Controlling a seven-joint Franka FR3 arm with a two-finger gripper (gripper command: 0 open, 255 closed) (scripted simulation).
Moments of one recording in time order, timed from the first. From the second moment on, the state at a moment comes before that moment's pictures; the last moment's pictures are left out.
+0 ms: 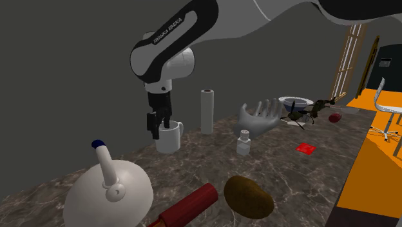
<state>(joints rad) -0.16 0.43 -0.23 -1.67 0.11 2.12 -0.46</state>
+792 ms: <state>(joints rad) -0.16 0.46 -0.22 -1.69 0.12 2.17 -0.46</state>
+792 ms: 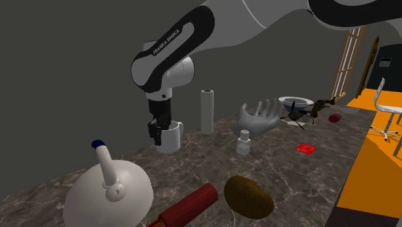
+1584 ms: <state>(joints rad) -0.16 0.45 -0.22 -1.67 0.12 2.14 -0.46</state>
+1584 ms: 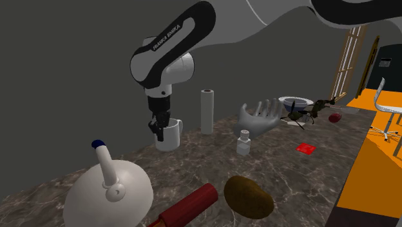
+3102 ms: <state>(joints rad) -0.16 0.36 -0.24 -1.49 0.09 1.87 -0.44</state>
